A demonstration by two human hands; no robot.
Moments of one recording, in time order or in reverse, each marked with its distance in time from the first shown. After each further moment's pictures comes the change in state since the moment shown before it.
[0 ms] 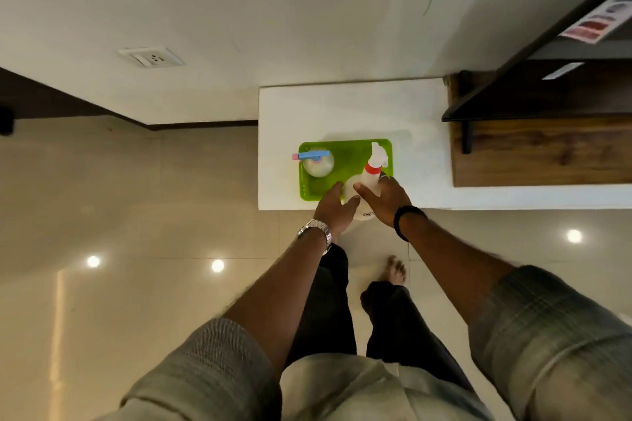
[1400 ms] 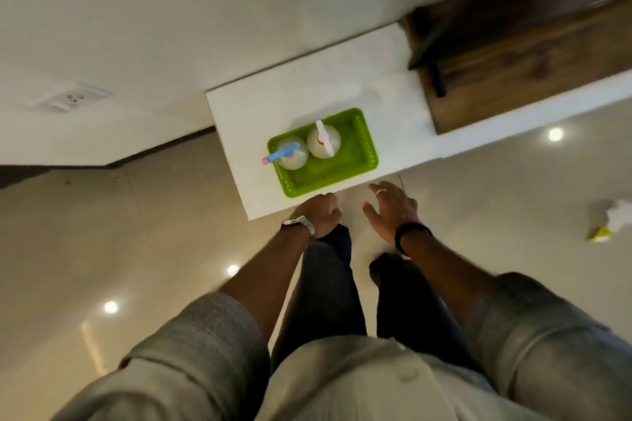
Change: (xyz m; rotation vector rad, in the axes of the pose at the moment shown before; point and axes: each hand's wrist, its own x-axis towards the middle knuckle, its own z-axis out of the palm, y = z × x) left_hand 0.049 -0.034 -0.026 0.842 -0.376 0.159; right_hand -0.025 0.061 0.042 -0.313 0.082 0.138
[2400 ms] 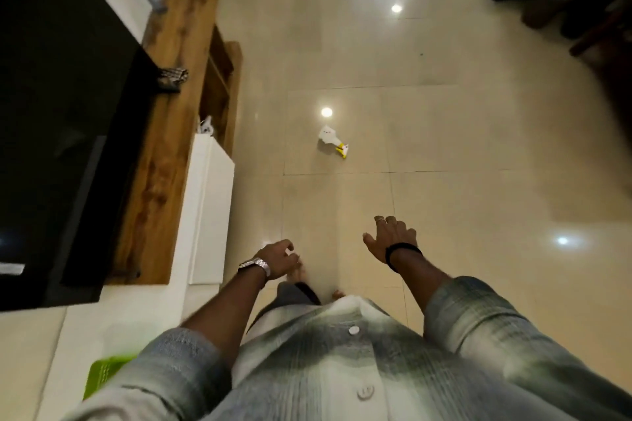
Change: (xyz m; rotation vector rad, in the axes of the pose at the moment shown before) left_hand -0.093 0.429 0.353 1.043 -0.306 0.497; right_hand -0.425 0.464 0.055 0.646 0.365 0.968
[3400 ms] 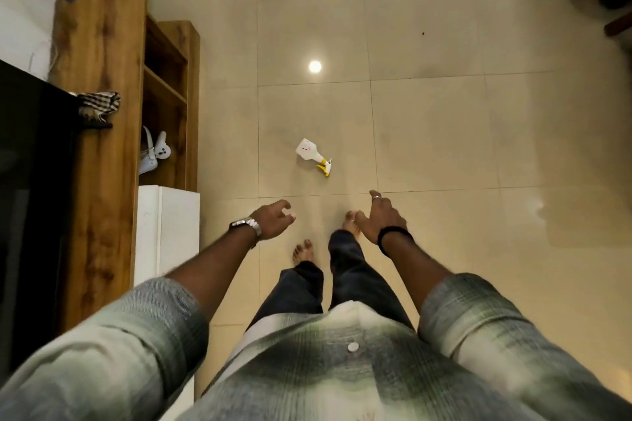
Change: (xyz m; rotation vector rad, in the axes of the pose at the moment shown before) left_hand 0.294 0.205 -0.237 0.025 -0.125 0.043; right_hand 0.311 0.013 -0.217 0.372 -0.080 0.131
